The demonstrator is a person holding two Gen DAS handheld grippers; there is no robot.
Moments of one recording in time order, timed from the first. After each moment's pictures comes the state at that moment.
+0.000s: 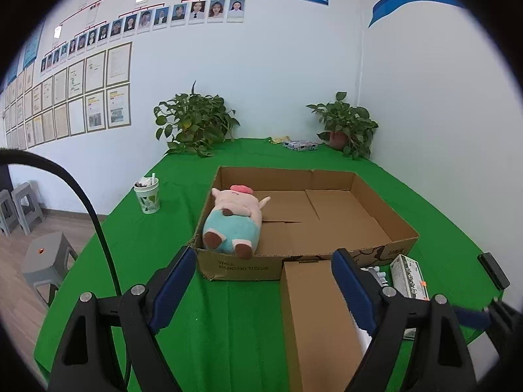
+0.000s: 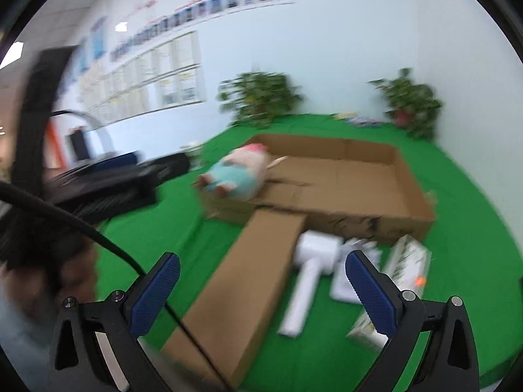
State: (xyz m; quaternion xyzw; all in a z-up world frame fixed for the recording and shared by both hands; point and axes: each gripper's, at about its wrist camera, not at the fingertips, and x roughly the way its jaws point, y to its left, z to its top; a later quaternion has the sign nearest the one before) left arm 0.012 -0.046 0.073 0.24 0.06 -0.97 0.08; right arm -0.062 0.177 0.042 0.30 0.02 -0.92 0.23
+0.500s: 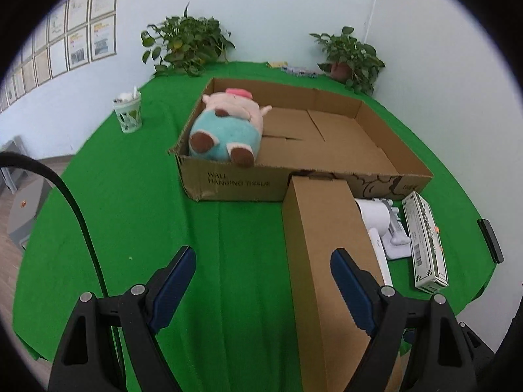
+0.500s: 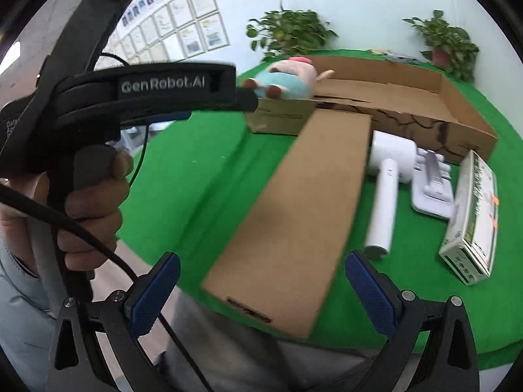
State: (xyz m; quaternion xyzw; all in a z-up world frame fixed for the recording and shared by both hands) left arm -0.031 -0.067 -0.012 0.40 0.11 -0.91 0.03; right arm -0.040 0.141 -0.038 0.42 0.01 -0.87 0.25
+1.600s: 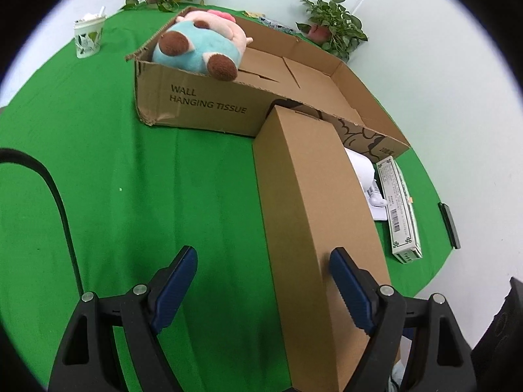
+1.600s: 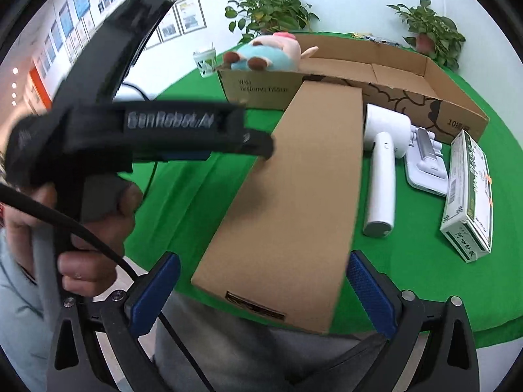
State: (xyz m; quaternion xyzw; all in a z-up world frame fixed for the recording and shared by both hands) left arm -0.038 -0.082 -0.064 0.47 0.20 -0.86 -0.08; right arm -0.040 0.119 -0.055 0.46 0.04 -0.87 0.19
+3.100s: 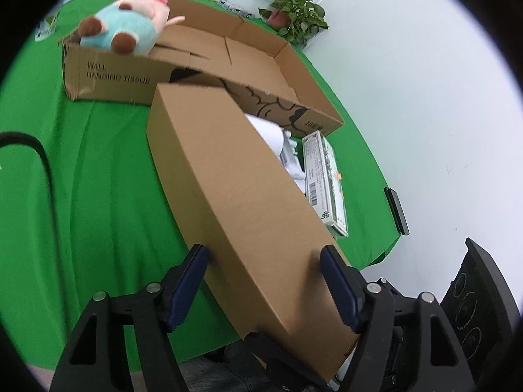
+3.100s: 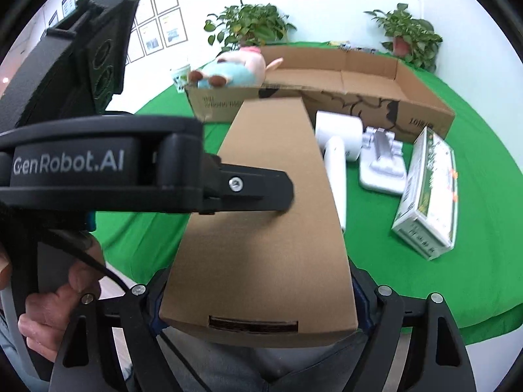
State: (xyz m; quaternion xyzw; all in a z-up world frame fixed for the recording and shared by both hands) left arm -0.010 -0.015 -0.032 0.47 0.25 -0.83 -0.16; right arm -0.032 0.165 -0.036 0.43 0.02 -0.89 0.16
